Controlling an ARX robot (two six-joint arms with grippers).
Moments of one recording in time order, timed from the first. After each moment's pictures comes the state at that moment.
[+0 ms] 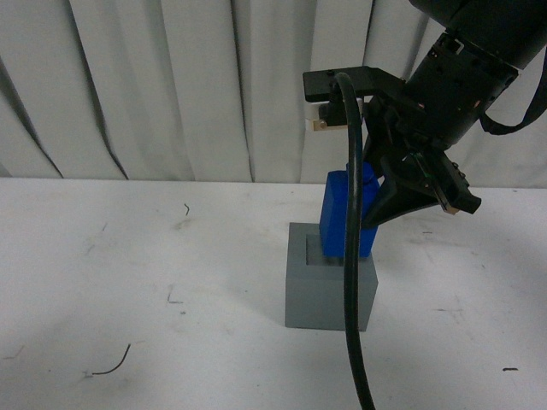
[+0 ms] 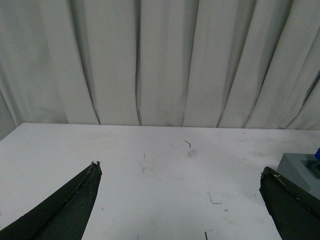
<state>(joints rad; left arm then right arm) 0.00 0.01 0.01 0.00 0.00 0.00 0.30 2.18 1.86 -0.99 -0.37 -1.30</state>
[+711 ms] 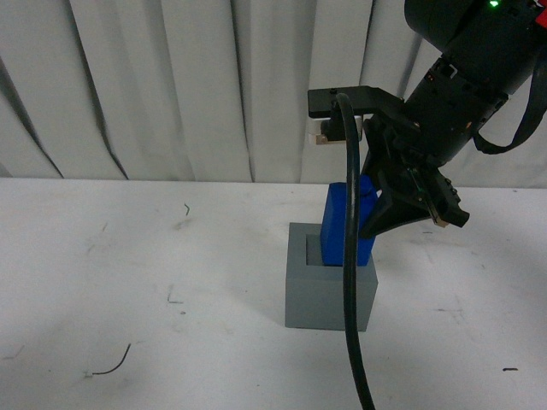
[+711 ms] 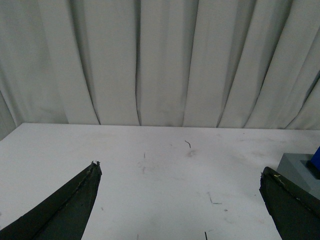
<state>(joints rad) 0.00 0.01 0.01 0.00 0.00 0.00 0.28 2.22 1.86 -0.96 -0.39 -1.27</state>
